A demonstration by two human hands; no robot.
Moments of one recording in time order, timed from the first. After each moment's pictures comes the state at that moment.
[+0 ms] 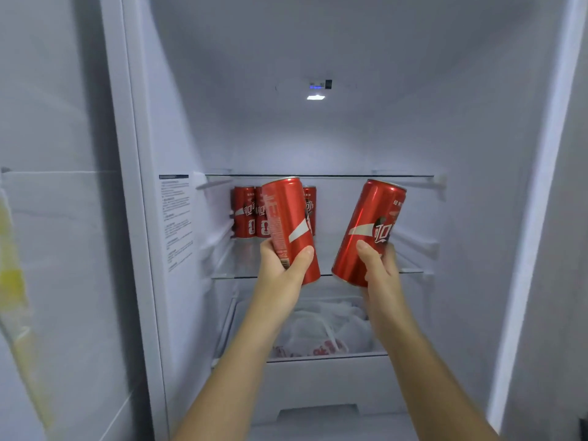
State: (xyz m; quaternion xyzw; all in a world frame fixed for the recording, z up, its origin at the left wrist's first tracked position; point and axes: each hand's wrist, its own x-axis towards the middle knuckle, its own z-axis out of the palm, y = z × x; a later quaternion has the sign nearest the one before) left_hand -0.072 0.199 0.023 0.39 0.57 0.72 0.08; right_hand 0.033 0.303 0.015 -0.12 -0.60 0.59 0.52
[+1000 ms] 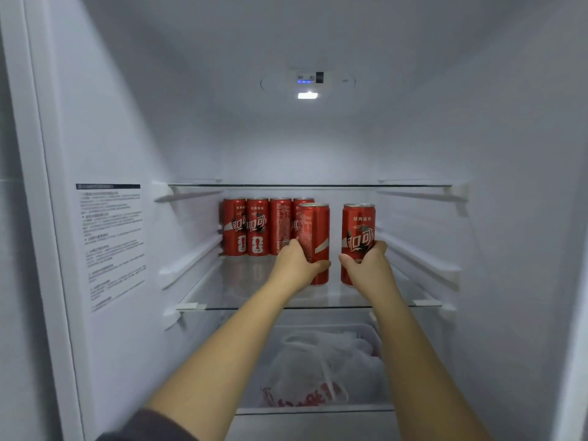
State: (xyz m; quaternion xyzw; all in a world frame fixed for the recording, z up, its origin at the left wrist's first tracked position) left_hand -0.150 0.340 0.046 0.41 0.78 0.47 0.01; right_hand -0.042 0.440 0.030 -0.33 -0.74 0.37 0.45
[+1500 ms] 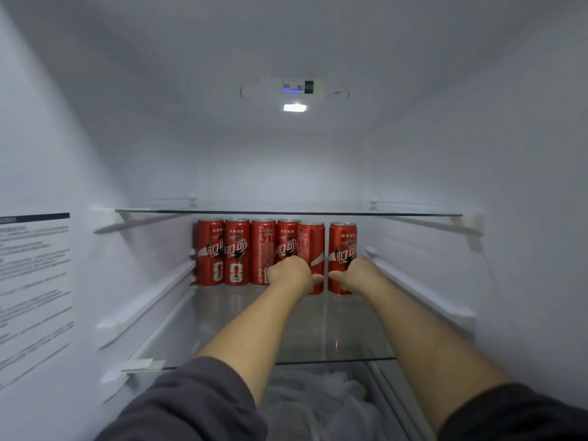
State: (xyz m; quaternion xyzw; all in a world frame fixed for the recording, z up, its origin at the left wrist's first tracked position) left_hand -0.194 0.434 0.072 0.37 0.91 0.16 -0.07; right_hand -0.091 0.520 0.072 -0.44 -0.83 0.24 0.23
